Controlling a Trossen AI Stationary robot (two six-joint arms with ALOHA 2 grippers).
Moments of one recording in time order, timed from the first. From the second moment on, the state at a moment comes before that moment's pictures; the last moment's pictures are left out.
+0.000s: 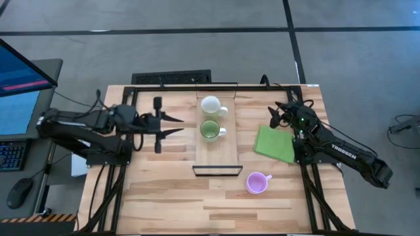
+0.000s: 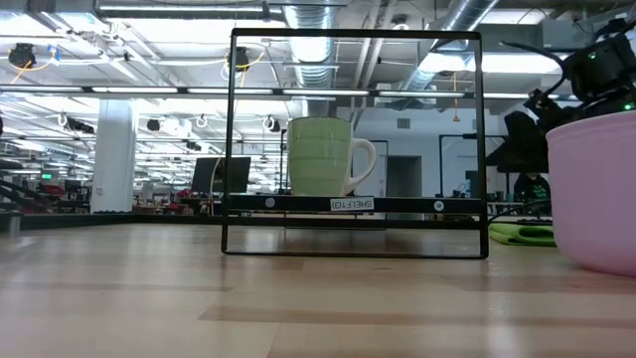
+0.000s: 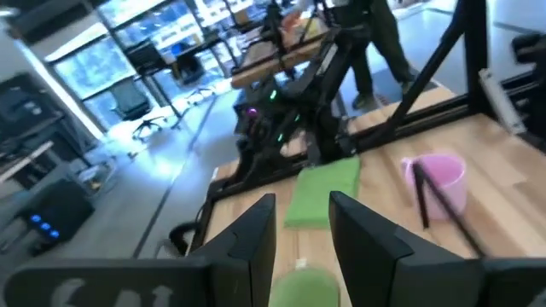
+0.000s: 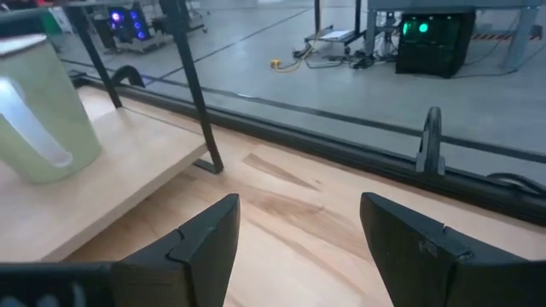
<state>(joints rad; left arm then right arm) -0.12 0.96 1.04 -0.23 -0.21 0.36 -0.78 0.37 0.01 0.08 0.07 0.12</state>
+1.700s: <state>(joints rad) 0.01 0.18 0.06 0.14 -0.46 0.15 -0.78 0.37 0.01 0.40 -0.26 0.11</state>
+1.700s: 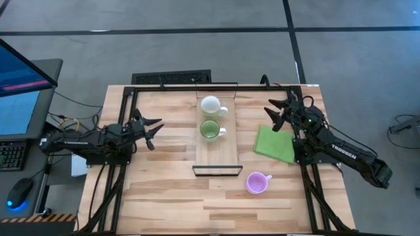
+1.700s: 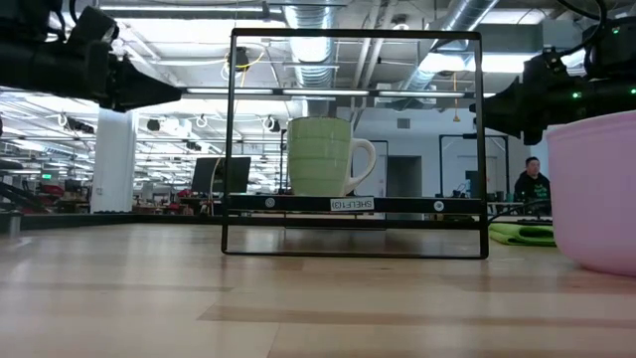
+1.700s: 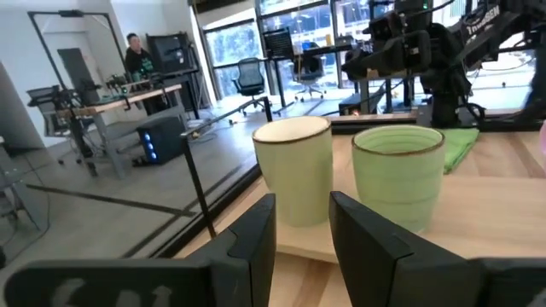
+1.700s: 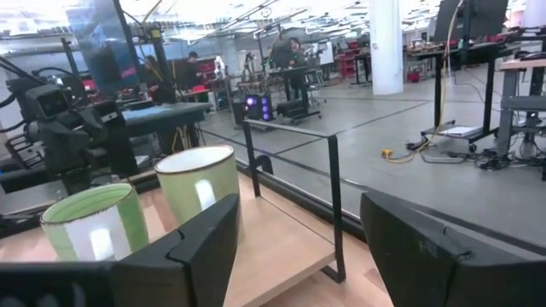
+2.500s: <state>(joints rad) 0.01 0.00 0.07 -0.12 -0.47 0.16 -0.67 0.37 0.27 0.08 -0.58 0.02</state>
